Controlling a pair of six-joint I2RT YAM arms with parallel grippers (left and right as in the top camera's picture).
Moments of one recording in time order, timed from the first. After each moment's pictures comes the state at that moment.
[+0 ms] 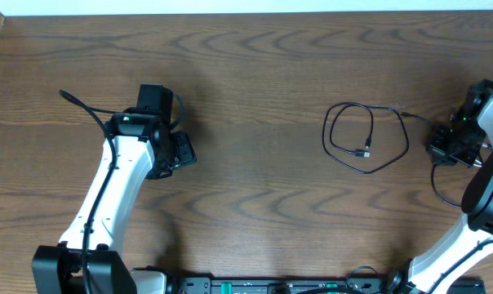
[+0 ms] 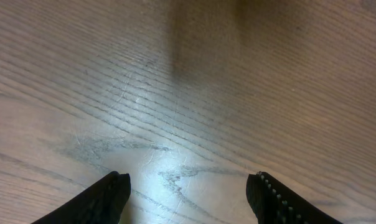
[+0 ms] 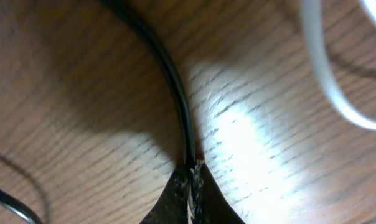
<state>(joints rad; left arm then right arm) -0.09 1.48 1.10 -1.04 0.01 -0.46 -0.42 2.03 1.36 -0.99 0.02 0.18</state>
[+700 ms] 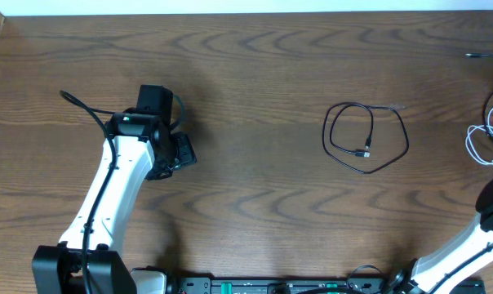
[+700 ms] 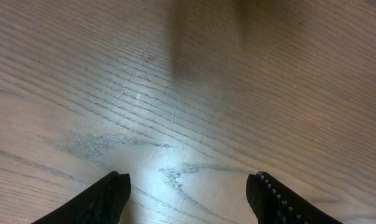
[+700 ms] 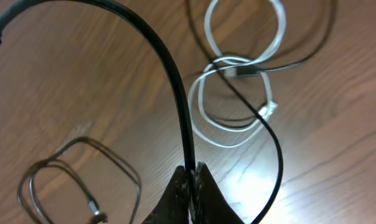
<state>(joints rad) -0.09 1.48 1.10 -1.05 0.02 -0.46 -0.58 2.06 2.16 -1.40 -0.03 0.19</state>
